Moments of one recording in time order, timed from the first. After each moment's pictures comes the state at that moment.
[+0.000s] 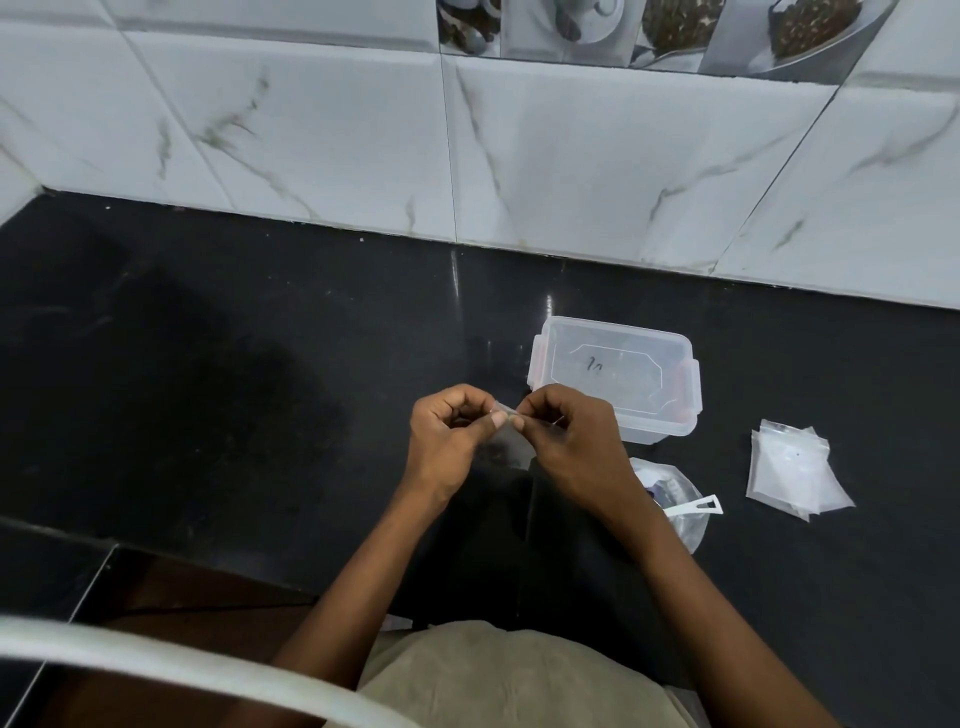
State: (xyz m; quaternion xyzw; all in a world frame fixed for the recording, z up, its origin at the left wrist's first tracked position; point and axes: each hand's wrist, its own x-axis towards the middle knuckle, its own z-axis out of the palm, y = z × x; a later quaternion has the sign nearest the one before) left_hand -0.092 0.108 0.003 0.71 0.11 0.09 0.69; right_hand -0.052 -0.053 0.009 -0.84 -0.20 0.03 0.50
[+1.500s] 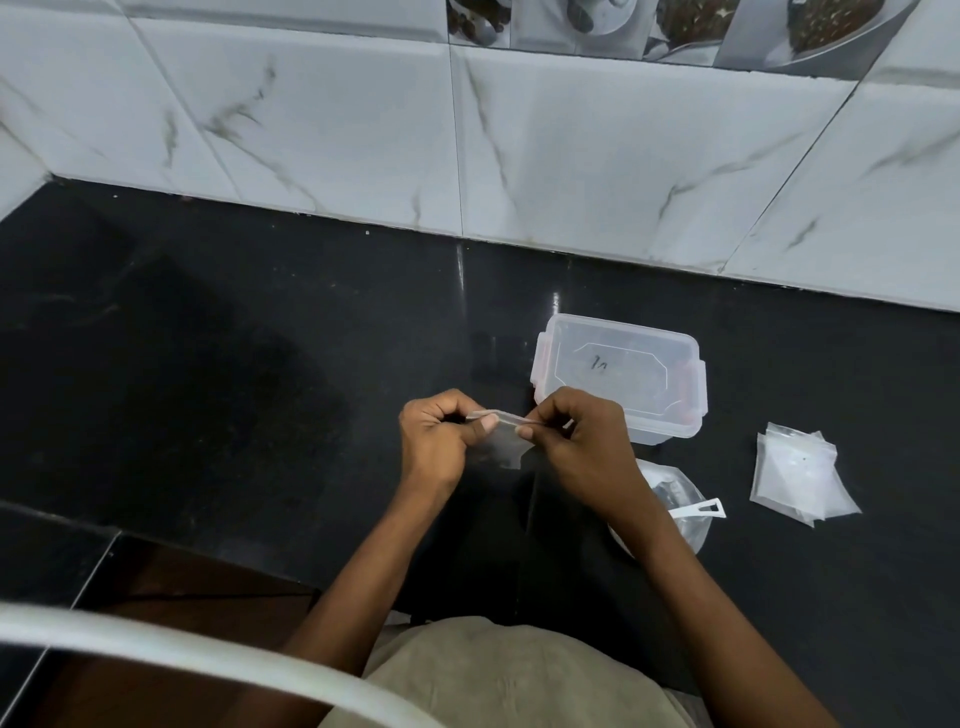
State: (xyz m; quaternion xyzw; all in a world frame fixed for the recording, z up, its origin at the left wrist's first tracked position) left_hand -0.090 0.110 -0.010 0.69 0.20 0.11 0.69; right_hand -0.047 -0.059 0.001 -0.85 -0.18 0.05 0.49
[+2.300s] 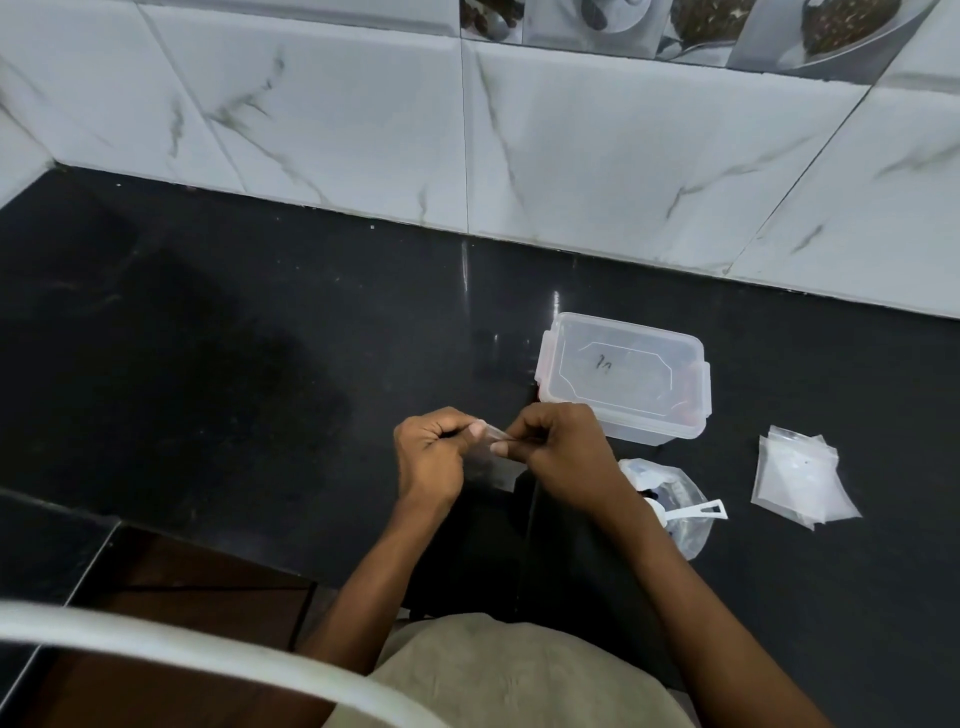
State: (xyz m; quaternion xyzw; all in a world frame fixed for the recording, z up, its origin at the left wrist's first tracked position) left_hand -0.107 0.111 -0.023 0.73 0.19 0.14 0.64; right_hand -0.048 -0.042 -0.007 -0.86 -0.21 0.13 0.44
